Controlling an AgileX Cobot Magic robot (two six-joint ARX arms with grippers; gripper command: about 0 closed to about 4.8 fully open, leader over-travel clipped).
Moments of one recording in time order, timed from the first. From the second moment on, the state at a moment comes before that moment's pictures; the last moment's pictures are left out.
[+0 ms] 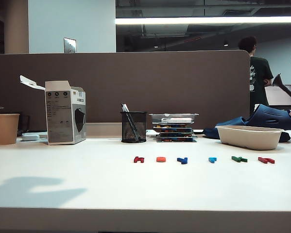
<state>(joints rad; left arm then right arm) -0.97 1.12 1.47 -0.97 -0.18 -0.78 -0.06 0.01 0.10 -0.13 -0.13 0.08</state>
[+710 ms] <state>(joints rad) -0.97 1.12 1.47 -0.97 -0.18 -0.78 0.00 0.74 1.01 -0.43 -0.46 0.14</state>
